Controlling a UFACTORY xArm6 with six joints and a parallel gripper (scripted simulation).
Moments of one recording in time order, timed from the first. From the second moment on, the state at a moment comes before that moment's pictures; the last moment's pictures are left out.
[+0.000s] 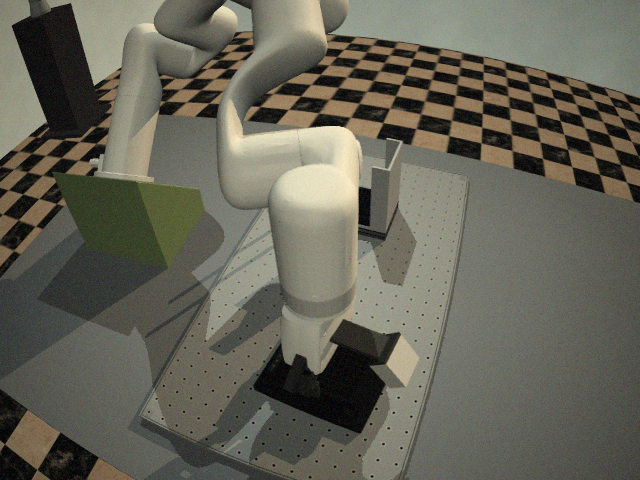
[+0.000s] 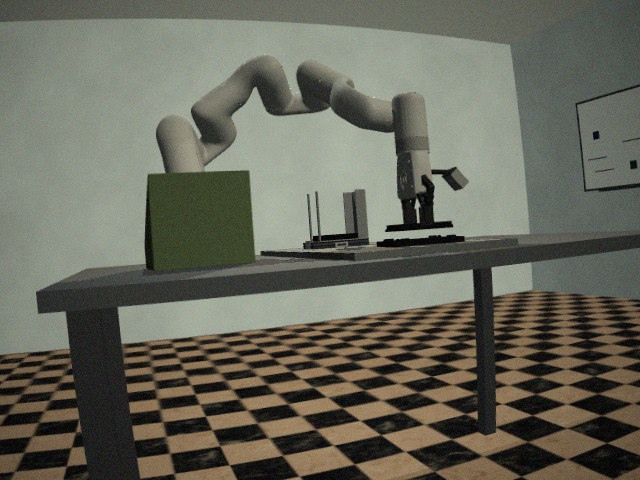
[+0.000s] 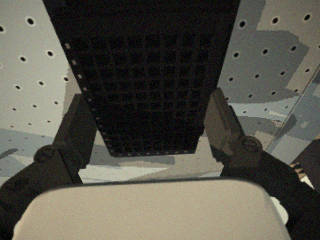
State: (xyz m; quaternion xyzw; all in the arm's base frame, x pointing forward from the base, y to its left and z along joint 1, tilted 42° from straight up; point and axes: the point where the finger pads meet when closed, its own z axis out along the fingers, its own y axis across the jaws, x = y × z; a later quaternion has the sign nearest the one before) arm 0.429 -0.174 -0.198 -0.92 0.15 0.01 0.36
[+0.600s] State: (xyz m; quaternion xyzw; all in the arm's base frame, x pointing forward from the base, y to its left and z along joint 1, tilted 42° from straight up) arm 0.427 -0.189 -0.181 -0.92 0.15 0.01 0.36
